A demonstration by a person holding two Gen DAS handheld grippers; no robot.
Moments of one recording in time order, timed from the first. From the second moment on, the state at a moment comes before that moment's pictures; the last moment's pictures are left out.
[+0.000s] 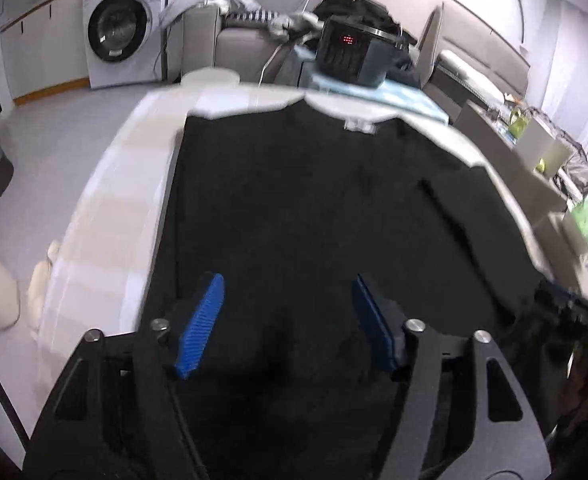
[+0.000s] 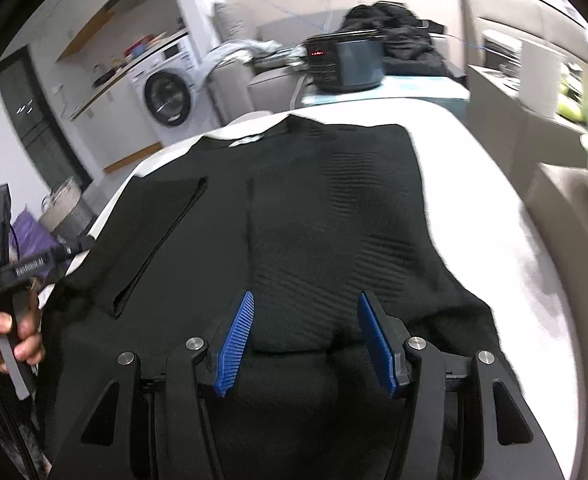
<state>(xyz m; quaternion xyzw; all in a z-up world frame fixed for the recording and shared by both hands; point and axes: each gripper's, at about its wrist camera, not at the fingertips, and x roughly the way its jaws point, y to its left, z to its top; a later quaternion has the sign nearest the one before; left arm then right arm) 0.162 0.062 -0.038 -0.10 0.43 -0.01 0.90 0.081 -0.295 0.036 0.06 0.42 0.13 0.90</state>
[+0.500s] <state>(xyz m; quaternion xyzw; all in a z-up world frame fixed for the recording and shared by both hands) 0.138 0.047 -0.065 -0.03 0.46 -0.01 0.89 0.094 -0.242 0.002 -0.11 0.44 0.12 0.88</state>
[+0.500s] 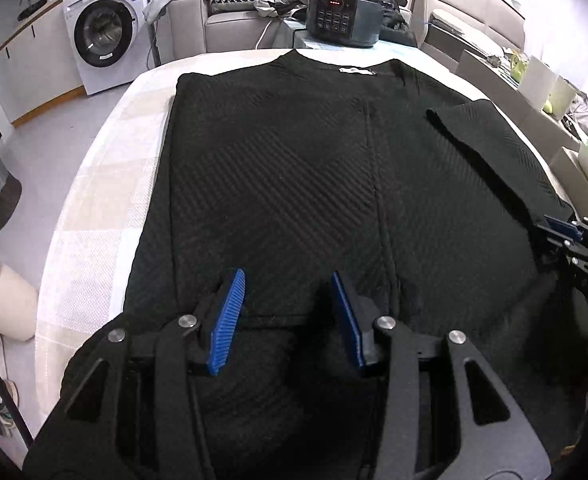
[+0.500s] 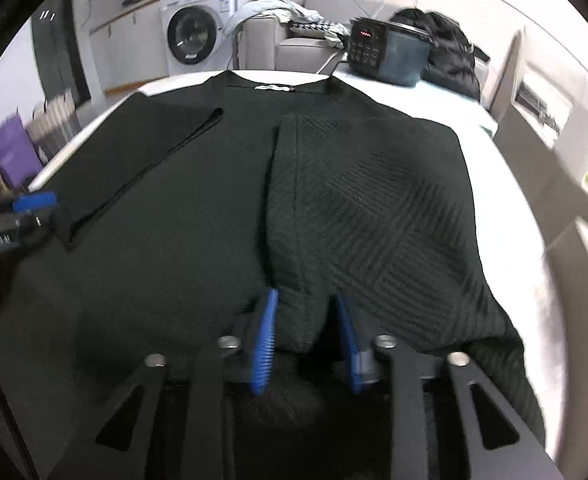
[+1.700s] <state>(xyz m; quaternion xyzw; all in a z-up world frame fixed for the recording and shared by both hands) 0.289 0.171 -0.059 -0.19 0.45 0.04 0.87 0.291 -0.363 0.013 0.15 0.46 0.05 0.87</state>
